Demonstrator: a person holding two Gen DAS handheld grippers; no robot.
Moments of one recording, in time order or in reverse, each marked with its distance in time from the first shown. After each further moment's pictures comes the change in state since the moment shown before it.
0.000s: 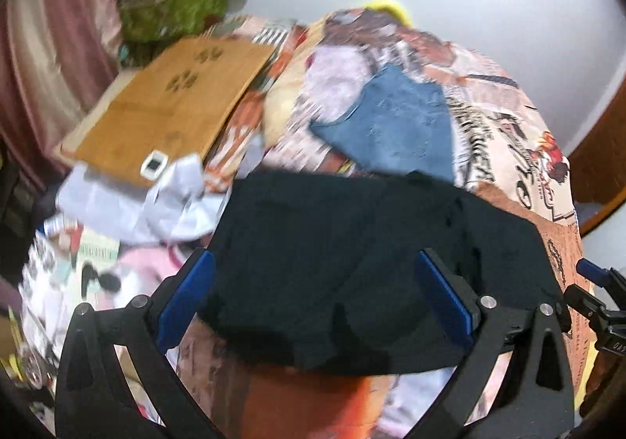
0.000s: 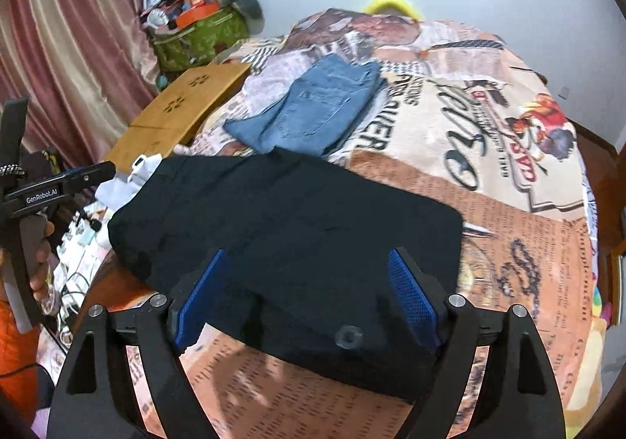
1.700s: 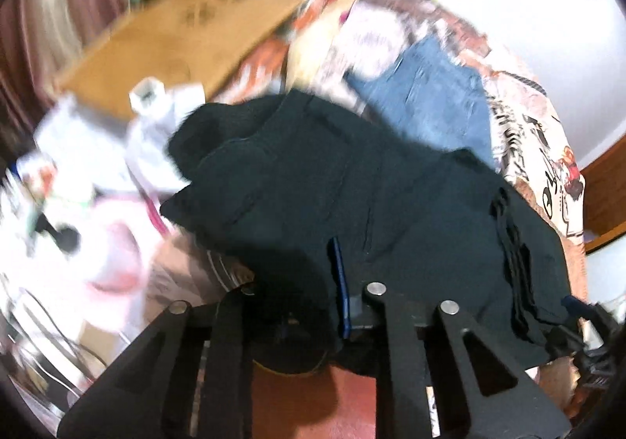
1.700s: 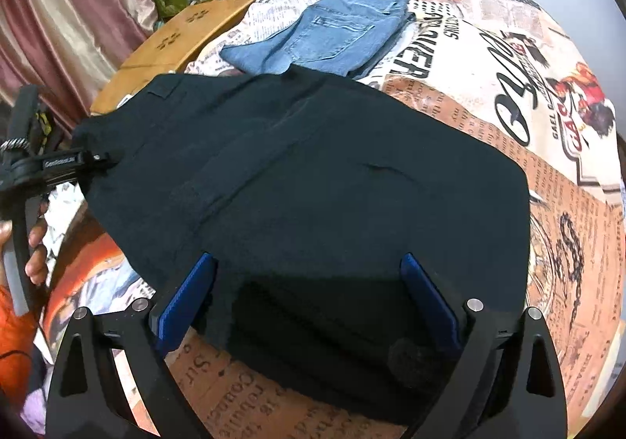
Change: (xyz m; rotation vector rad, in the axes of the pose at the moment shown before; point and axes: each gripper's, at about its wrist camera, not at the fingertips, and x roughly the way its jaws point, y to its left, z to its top) left arm 0.050 0.018 -0.022 -0.097 0.042 -0.012; right arm 0.052 0.006 -0.019 -0.007 0.171 0.013
